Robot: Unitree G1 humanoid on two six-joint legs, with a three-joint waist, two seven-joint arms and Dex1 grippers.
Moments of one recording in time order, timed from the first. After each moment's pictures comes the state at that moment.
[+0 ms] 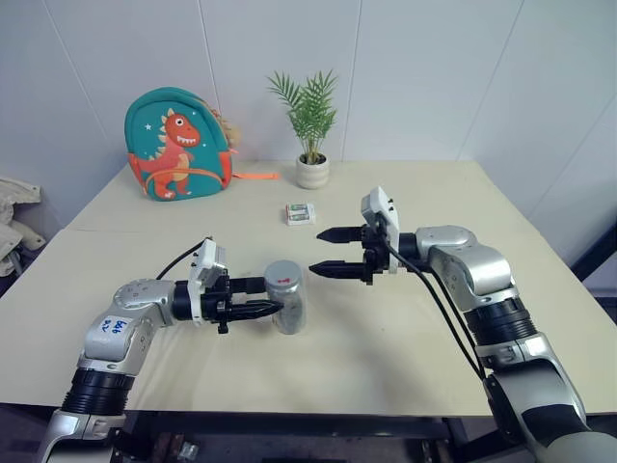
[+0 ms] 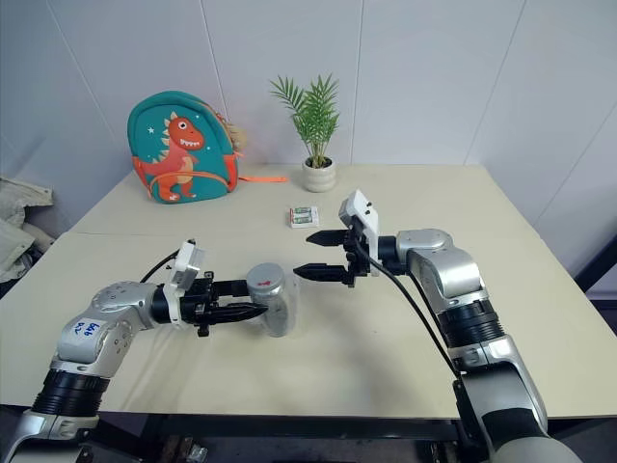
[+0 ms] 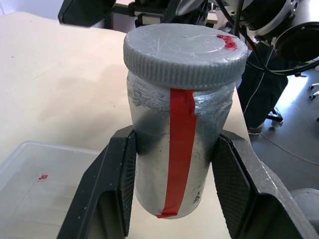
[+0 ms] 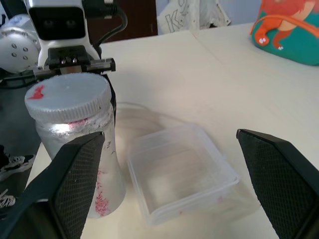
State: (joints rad) left arm -0.57 0.63 0.05 0.05 -0.54 0.43 -1.19; right arm -1.01 -0.46 0.09 0.26 0.44 0.59 1.17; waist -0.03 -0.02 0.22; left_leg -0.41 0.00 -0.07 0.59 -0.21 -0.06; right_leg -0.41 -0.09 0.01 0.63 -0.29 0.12
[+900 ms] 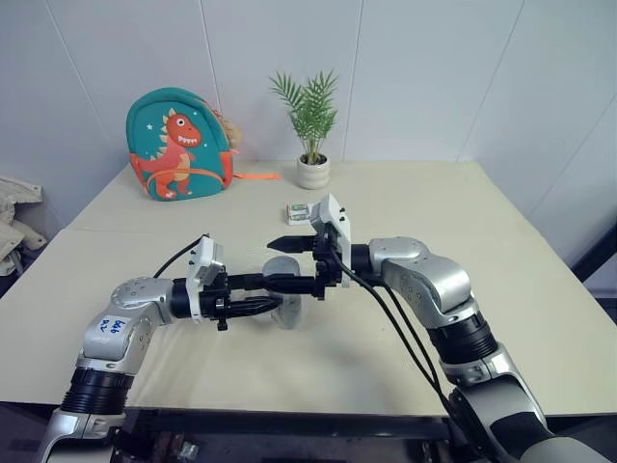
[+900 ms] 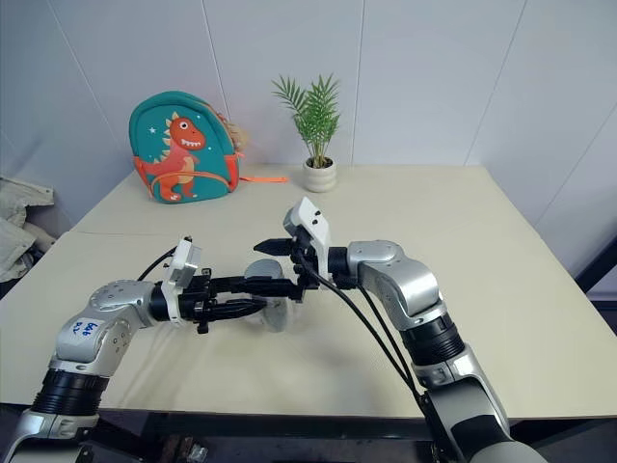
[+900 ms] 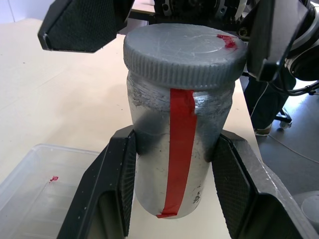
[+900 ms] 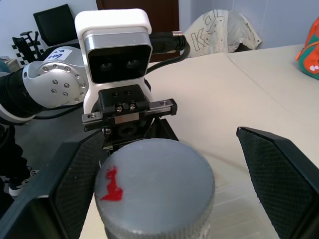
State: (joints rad) left arm -0.58 0.63 0.06 0.05 -0.53 0.42 -1.18; right arm -0.98 -0.28 0.19 0.05 0.45 0.68 0.98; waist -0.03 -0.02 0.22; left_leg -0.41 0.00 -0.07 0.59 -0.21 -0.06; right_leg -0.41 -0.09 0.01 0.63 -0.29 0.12
